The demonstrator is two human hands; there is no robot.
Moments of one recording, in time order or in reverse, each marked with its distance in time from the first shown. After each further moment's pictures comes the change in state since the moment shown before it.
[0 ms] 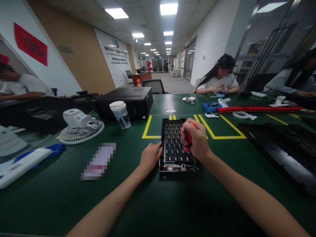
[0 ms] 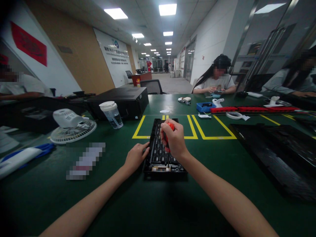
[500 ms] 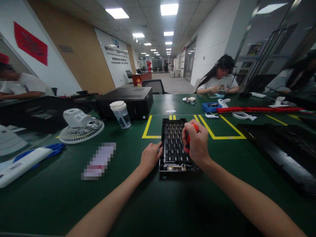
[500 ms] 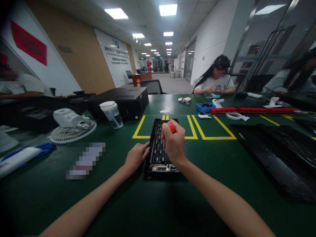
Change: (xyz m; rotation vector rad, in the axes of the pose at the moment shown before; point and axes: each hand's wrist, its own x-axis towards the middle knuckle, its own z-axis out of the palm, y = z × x) left_hand 0.000 -0.001 0.000 -0.003 0.005 -0.003; right_hand -0.010 -0.002 0.011 -0.101 0.207 -0.049
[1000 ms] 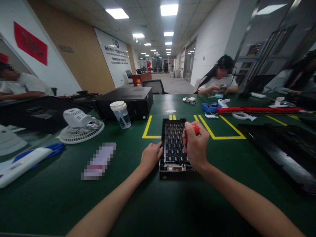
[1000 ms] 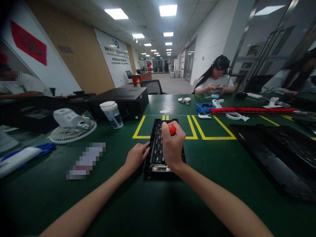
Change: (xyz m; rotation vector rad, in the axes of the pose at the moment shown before) left_hand 0.000 0.002 -0.002 0.005 0.004 0.013; right_hand -0.008 -0.002 0.007 -0.129 0.137 -0.056
